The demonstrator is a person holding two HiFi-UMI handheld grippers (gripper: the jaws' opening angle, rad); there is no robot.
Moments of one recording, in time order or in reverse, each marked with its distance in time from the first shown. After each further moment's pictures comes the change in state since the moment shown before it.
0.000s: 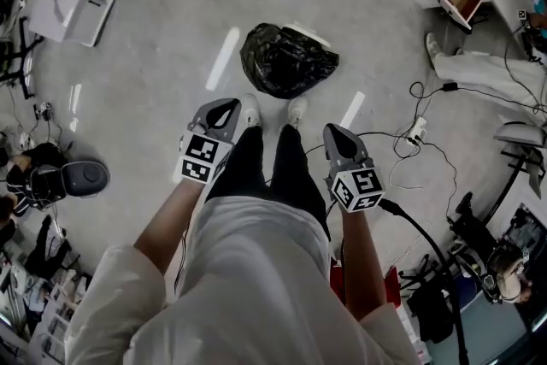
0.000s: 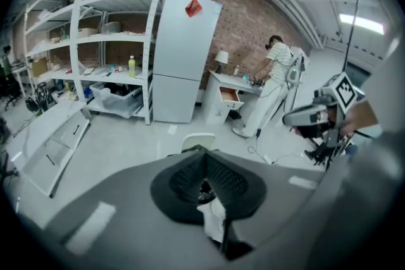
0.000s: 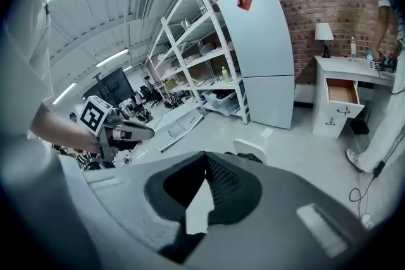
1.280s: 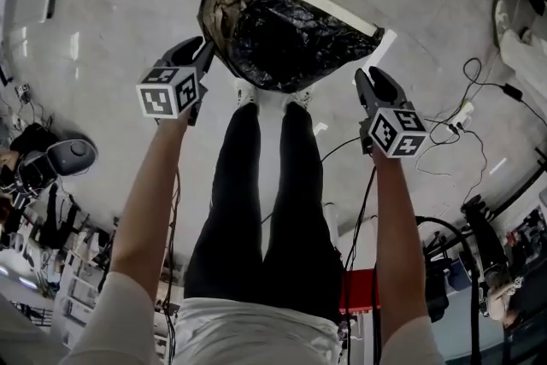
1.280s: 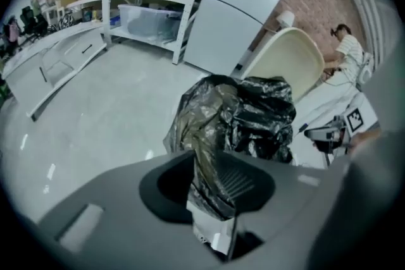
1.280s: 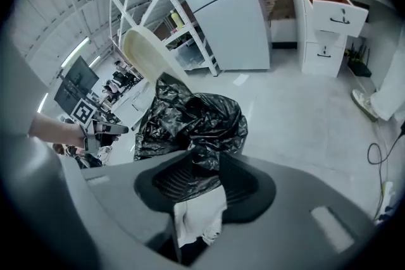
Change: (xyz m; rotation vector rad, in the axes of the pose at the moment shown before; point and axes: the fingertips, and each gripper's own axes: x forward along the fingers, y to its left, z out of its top) left arm 0.352 0.167 -0.256 -0.421 0.266 0.131; right arm 0.278 -0.306 -0.277 0.216 0.285 -0.050
